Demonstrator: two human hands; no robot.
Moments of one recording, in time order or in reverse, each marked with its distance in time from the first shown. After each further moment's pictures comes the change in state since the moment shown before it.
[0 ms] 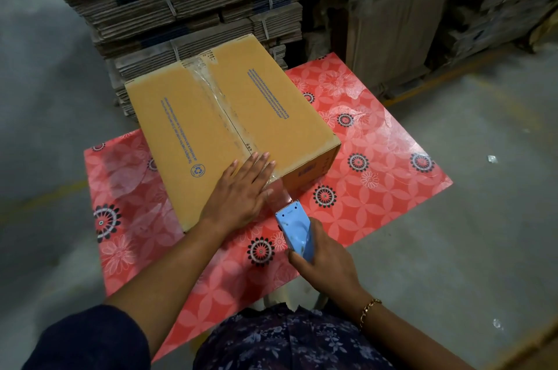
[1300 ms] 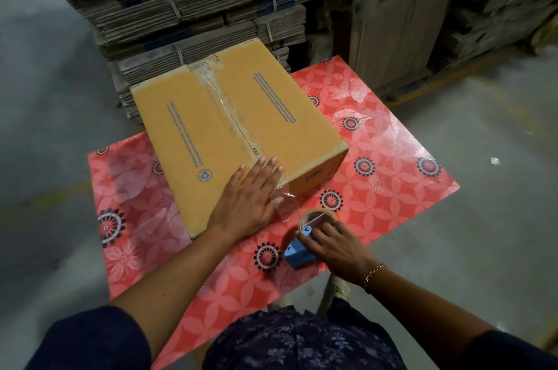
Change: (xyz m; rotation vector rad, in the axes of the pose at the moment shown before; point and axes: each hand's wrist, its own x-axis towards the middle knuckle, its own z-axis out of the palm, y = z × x) left_hand 0.000 0.001 -0.005 0.020 -0.052 0.009; right_hand 0.057 0.053 0.006 -0.926 -0.061 -0.735
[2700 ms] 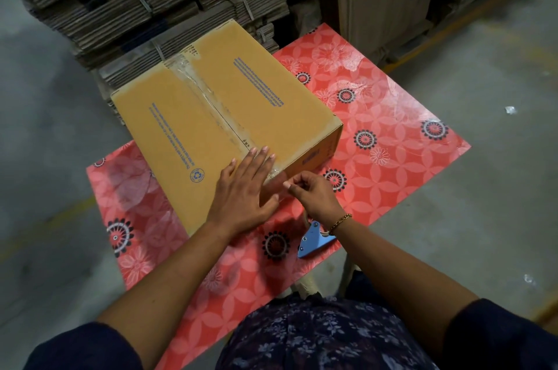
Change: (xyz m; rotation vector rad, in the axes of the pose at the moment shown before) left_hand 0.002 -0.001 -0.006 -0.114 -0.013 -0.026; right_hand 0.087 0.004 -0.017 1.572 0.358 0.840
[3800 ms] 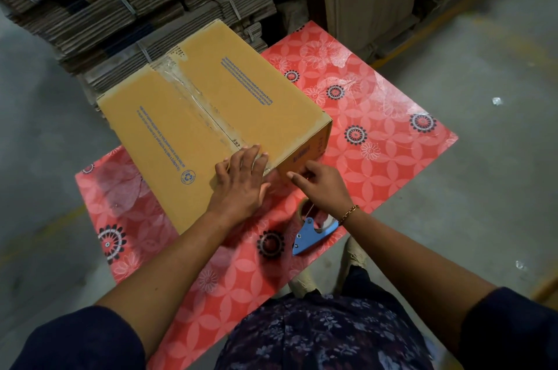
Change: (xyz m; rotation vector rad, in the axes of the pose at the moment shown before) left_hand 0.021 0.000 0.011 0.193 -0.001 0.077; right_hand 0.003 -0.003 -0.033 -0.367 0.121 -0.165
